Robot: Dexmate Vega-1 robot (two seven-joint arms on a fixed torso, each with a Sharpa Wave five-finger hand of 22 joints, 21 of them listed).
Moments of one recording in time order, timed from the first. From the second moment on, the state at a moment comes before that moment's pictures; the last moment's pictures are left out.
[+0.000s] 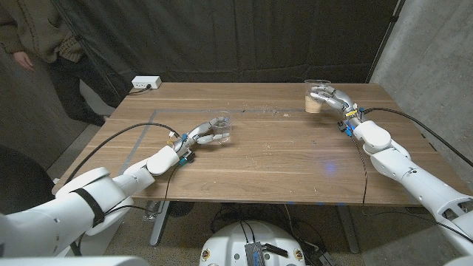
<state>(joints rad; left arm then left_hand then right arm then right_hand) 0.45 0.44 0.86 -0.40 0.01 -1.08 0.06 0.71 -0.04 -0.01 0.03 0.40 0.09 -0.09 0.39 0.36 0.31 -0.16 0.34 0.57 0.34 -0.04 0.27 0.29 0.33 -0.02 0.28 0.20 -0.71 -0.67 -0.42 -1.10 0.35 0.50 0.06 0.85 0.04 0.19 -0.14 0.21 0.37 -0.18 0.69 0.47 0.50 -0.15 0.76 0.82 0.69 -0.07 0.45 0.72 0.43 -0.04 0.55 0.25</state>
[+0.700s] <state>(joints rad) 0.46 0.39 0.83 -0.39 -0.09 -1.10 -0.01 0.81 -0.01 0.01 0.00 0.38 0.19 -0.08 0.44 0.38 0.39 -0.16 0.41 0.60 0.44 -0.05 0.29 0.32 0.48 -0.04 0.32 0.20 -0.70 -0.66 -0.42 -1.06 0.35 0.53 0.07 0.85 0.04 0.19 -0.14 0.21 0.38 -0.18 0.69 0.46 0.50 -0.15 0.76 0.82 0.69 -0.07 0.45 0.73 0.43 -0.05 0.55 0.24</state>
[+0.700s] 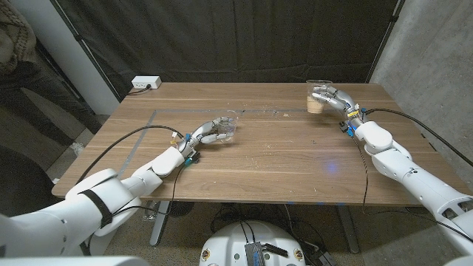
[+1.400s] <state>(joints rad) 0.57 0.41 0.69 -0.58 -0.23 -1.02 -0.11 0.84 0.00 0.01 -0.01 0.36 0.21 -0.07 0.46 0.39 0.41 -0.16 0.43 0.61 0.47 -0.05 0.30 0.34 0.50 -0.04 0.32 0.20 -0.76 -0.65 -0.38 -1.10 0.42 0.55 0.05 0.85 0.04 0.19 -0.14 0.21 0.38 -0.18 0.69 0.46 0.51 -0.15 0.75 0.82 0.70 -0.07 0.44 0.73 0.43 -0.05 0.56 0.24</state>
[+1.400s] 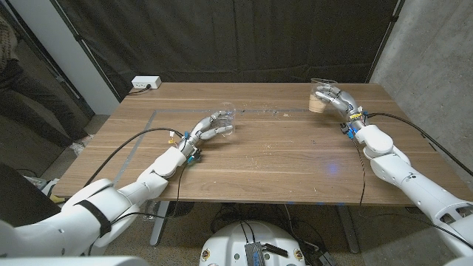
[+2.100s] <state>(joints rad) 0.70 0.53 0.59 -1.16 -0.27 -0.58 -0.09 0.84 0.01 0.01 -0.02 0.34 0.22 -0.07 0.47 0.40 0.41 -0.16 0.44 0.61 0.48 -0.05 0.30 0.36 0.51 -0.05 0.32 0.20 -0.85 -0.67 -0.31 -1.24 0.50 0.49 0.01 0.85 0.04 0.19 -0.14 0.21 0.39 -0.17 0.70 0.45 0.52 -0.15 0.75 0.82 0.71 -0.07 0.44 0.74 0.42 -0.04 0.57 0.24</state>
